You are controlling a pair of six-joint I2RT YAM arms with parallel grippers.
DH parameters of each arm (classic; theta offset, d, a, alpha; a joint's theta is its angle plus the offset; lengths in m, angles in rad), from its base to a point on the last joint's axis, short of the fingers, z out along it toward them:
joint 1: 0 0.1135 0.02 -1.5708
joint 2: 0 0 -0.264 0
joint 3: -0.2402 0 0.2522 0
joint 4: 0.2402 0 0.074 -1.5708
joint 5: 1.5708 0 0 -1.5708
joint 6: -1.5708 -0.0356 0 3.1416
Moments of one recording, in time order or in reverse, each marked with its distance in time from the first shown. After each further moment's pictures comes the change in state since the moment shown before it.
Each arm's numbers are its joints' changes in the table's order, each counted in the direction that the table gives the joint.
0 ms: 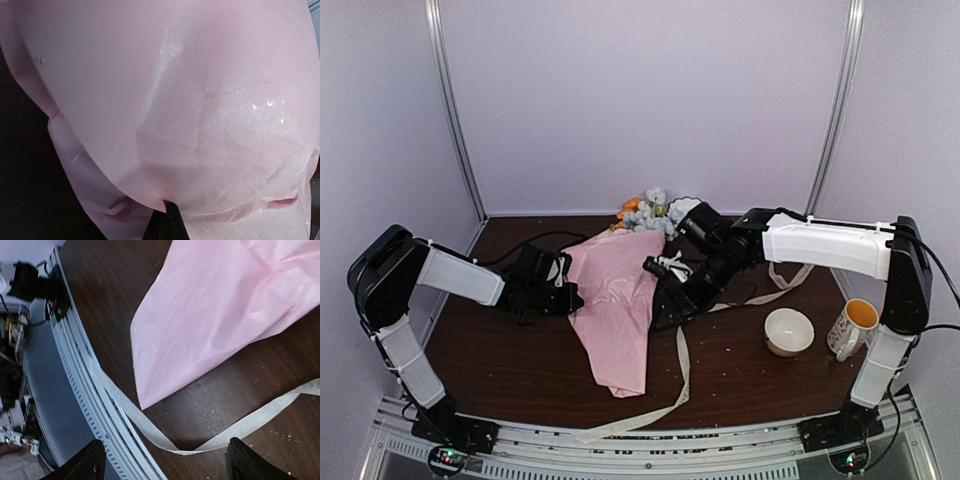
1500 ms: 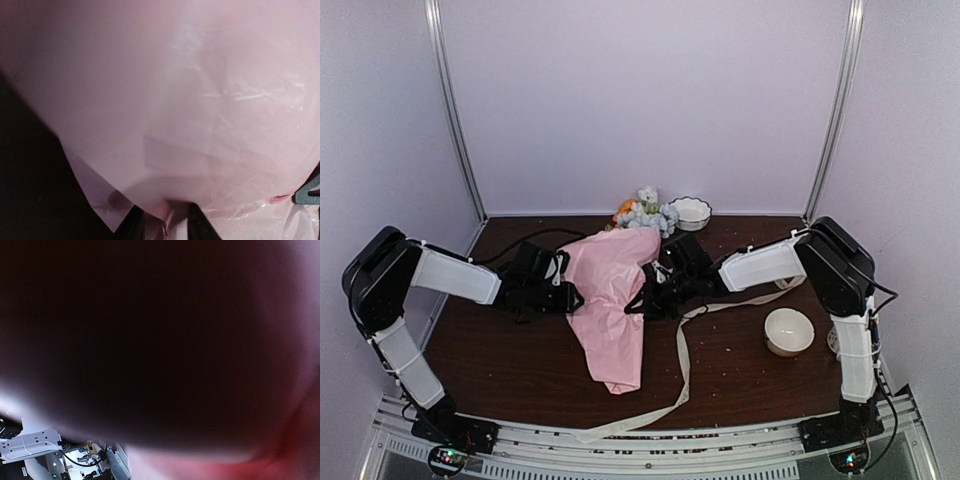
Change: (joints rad) left arm 0.000 -0.021 -0.002 0.027 -0.019 -0.027; right arm -0.113 0.347 0.090 -0.888 -0.086 -0.868
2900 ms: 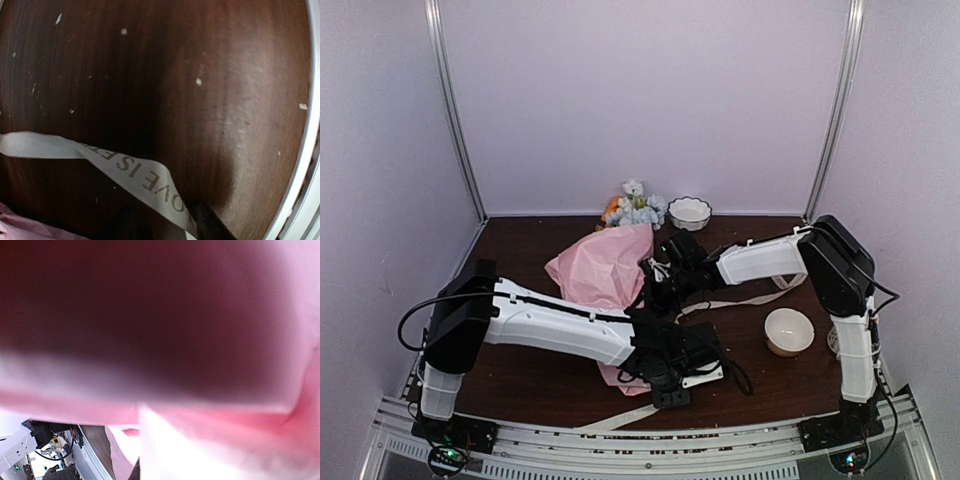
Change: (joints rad) left arm -0.824 0.413 -0.794 0.831 -0.261 -0.616; right arm 0.000 0.000 -0.074 0.188 0.094 0.226
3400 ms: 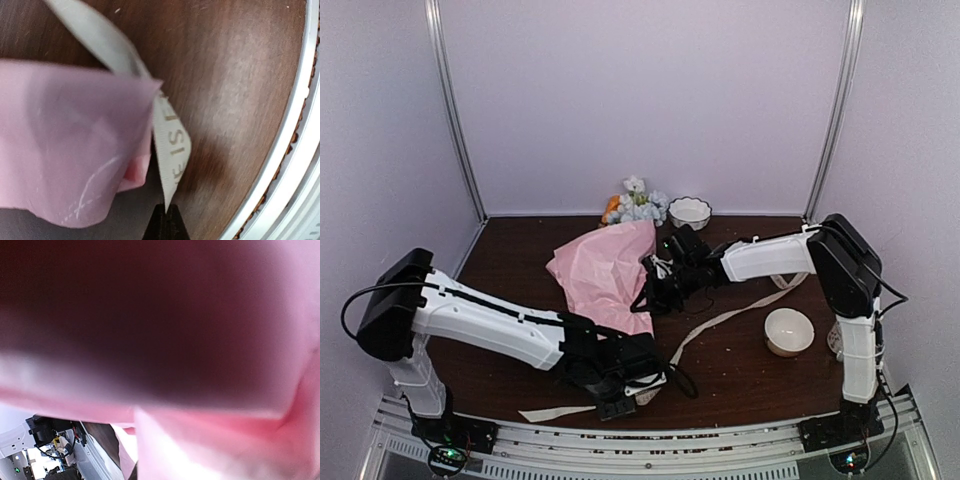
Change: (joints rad) left arm 0.011 -0.299 0.409 -0.027 0.020 0.192; right arm 0.000 -0.040 0.004 0.040 0.001 -0.003
